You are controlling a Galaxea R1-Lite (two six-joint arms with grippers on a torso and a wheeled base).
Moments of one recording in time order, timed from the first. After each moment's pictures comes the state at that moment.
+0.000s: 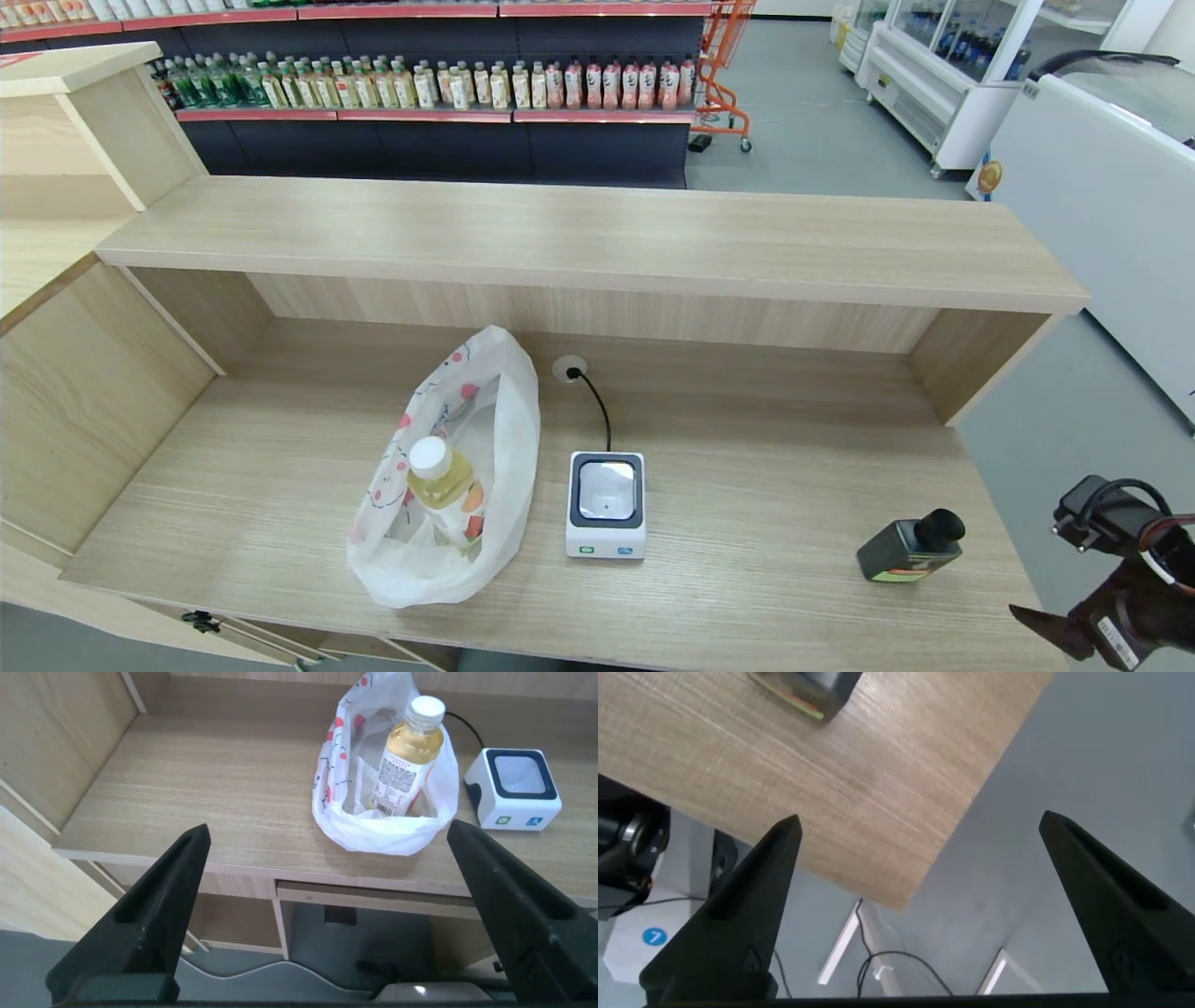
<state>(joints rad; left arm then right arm) 0.00 0.00 0.00 0.00 -0.01 0.00 -0.30 1.52 -0.25 -0.54 0.19 -0.83</state>
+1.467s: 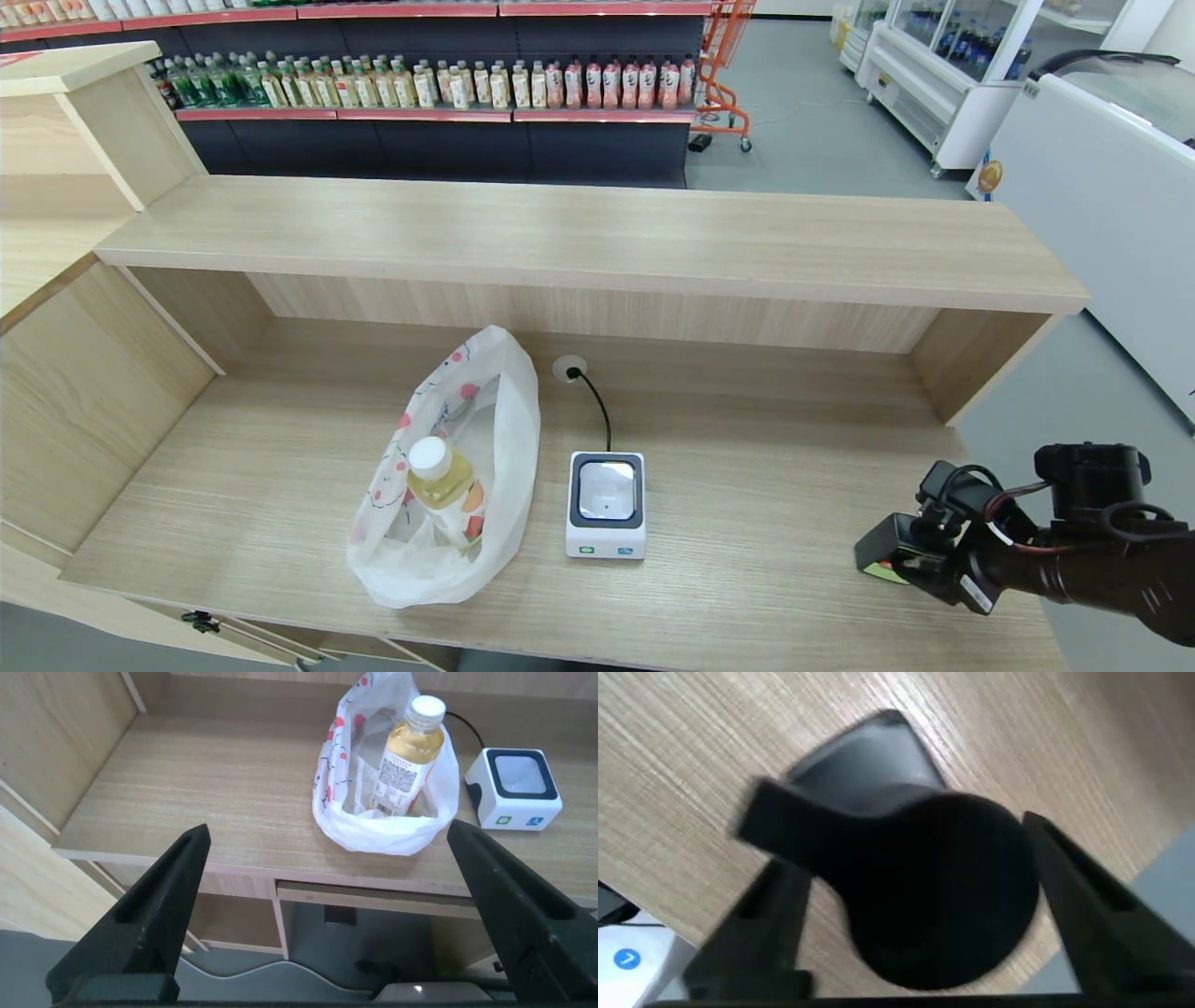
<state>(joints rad) 0.00 0.00 0.00 0.00 -0.01 0.00 -0.10 1.96 -0.39 -0.83 0.28 -0.86</state>
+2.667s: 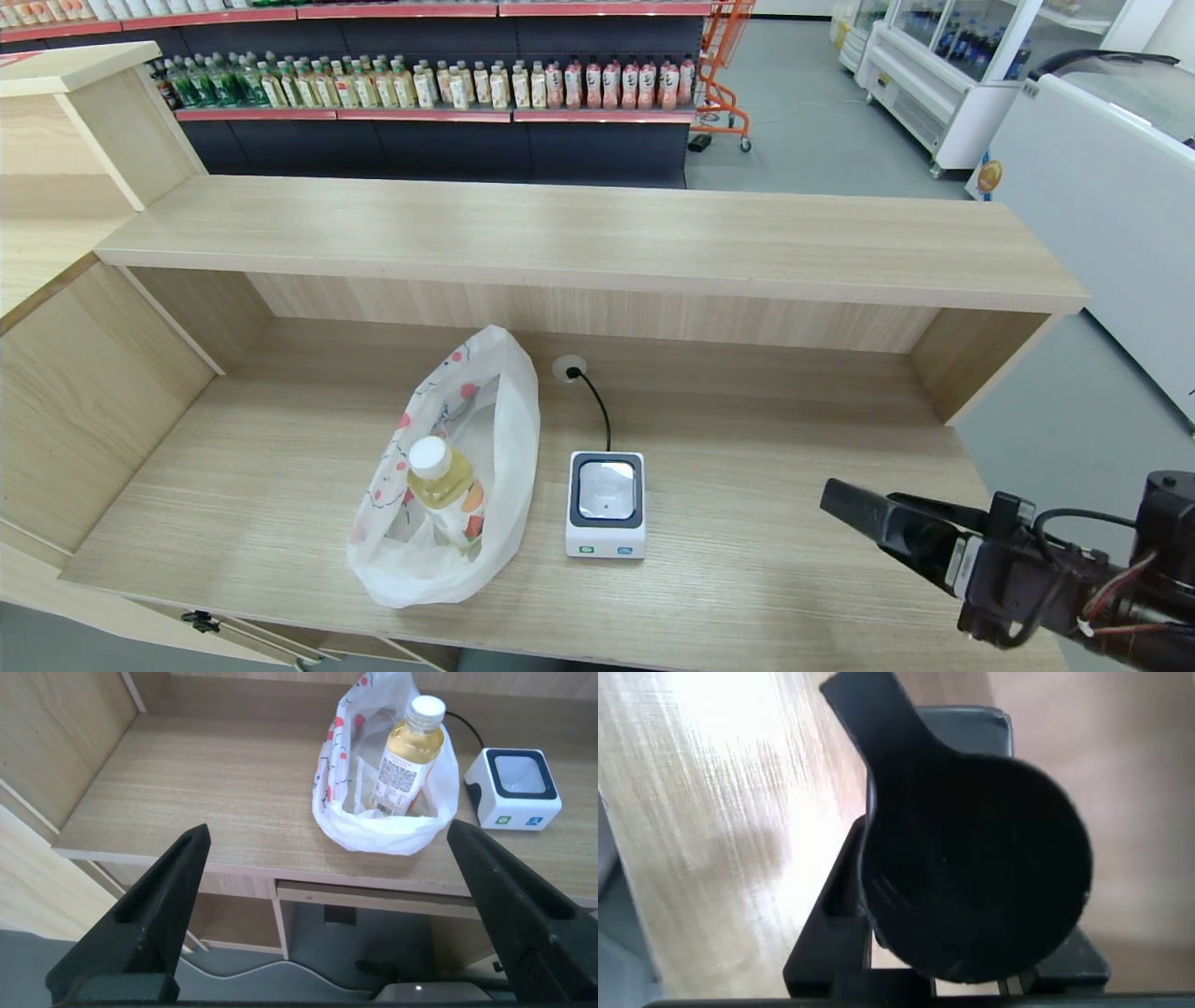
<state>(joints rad) 0.00 0.00 0.00 0.00 -0.01 0.00 0.09 1.72 -0.02 -1.38 0.48 -1.21</state>
